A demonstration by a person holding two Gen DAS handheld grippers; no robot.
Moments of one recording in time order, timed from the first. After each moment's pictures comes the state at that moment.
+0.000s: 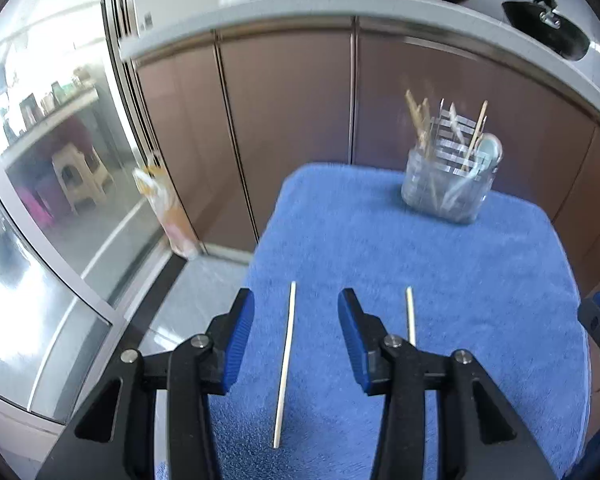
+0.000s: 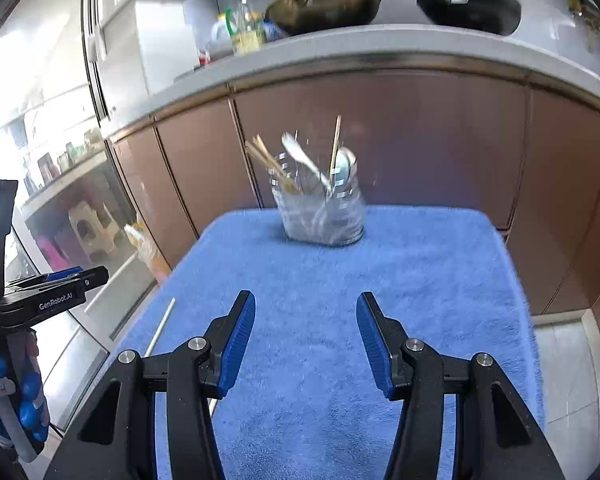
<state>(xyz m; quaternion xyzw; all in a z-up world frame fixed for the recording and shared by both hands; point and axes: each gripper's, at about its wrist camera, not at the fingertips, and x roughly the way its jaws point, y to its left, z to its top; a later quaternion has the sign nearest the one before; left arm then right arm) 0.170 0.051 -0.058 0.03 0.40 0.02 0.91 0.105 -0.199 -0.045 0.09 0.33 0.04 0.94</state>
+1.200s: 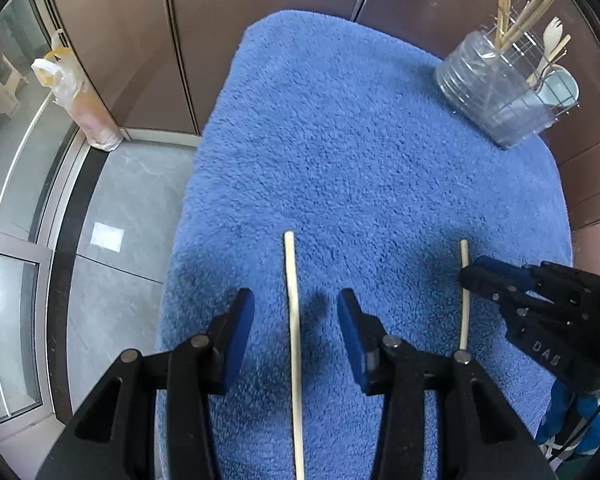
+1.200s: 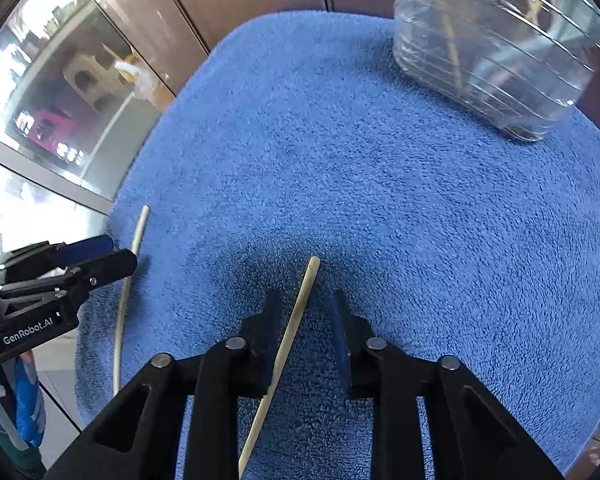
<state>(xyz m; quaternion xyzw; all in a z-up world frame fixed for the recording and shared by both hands) 0.298 0.093 -0.171 -0.03 0.63 -0.09 0.77 0.309 -0.083 -0.176 0.01 0.64 0.13 0.75</state>
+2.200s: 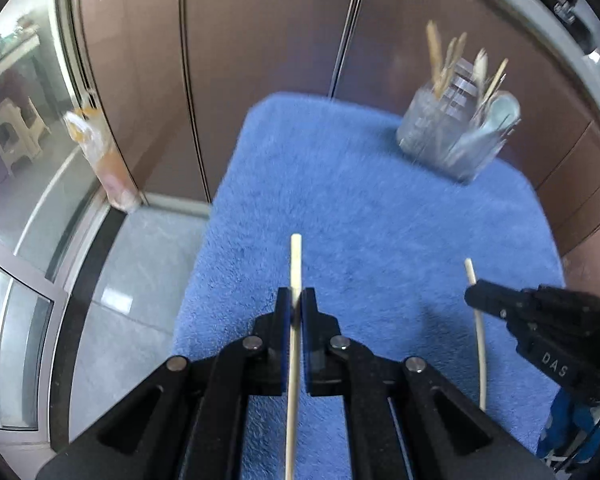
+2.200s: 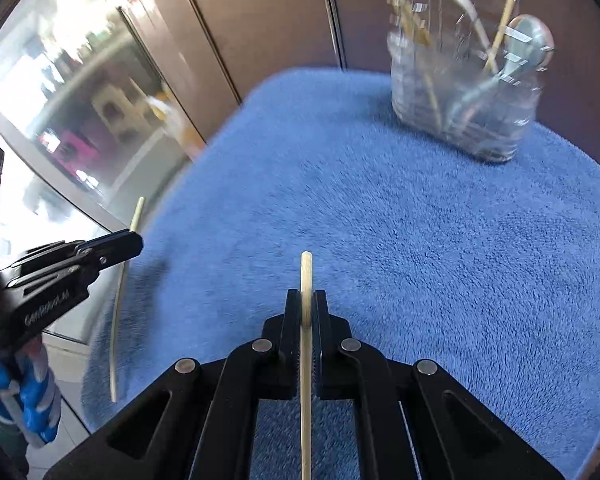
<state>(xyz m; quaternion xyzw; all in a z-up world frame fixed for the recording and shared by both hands) 0.220 0.086 -0.110 -0.03 0.48 -0.08 0.88 0.238 -0.079 -0.140 0.04 0.53 0.16 0.83</state>
